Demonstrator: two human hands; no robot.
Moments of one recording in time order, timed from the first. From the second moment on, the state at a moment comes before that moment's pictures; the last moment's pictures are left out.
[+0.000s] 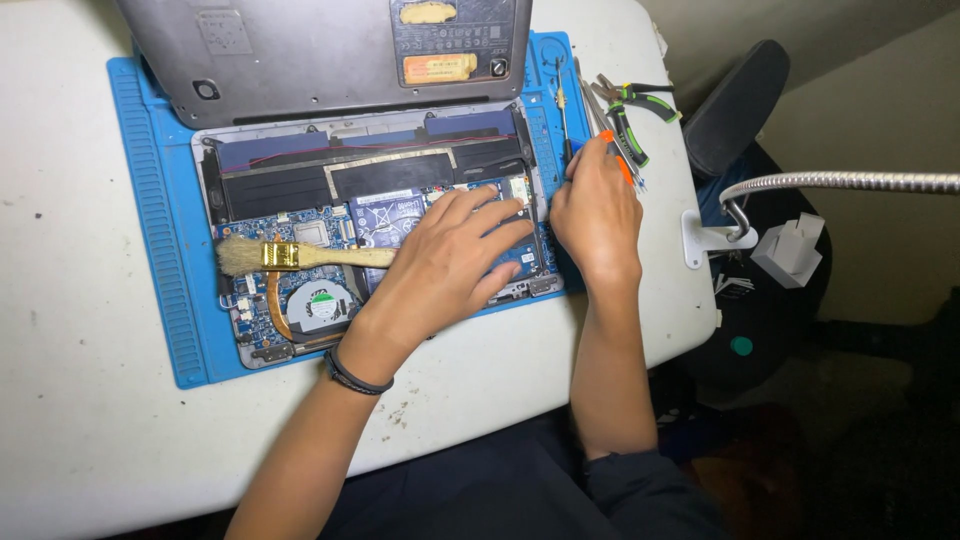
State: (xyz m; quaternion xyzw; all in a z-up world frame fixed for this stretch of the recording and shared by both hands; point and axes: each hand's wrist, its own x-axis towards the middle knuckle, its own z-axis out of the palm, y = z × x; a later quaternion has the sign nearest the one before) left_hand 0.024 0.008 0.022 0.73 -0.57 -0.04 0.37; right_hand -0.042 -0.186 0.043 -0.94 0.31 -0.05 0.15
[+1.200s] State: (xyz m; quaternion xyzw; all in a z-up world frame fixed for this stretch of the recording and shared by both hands) left_hand 0.067 0.078 0.053 0.47 -0.19 -0.12 0.85; right_hand -0.034 -0.100 0.065 -0.73 0.05 -0.35 0.59
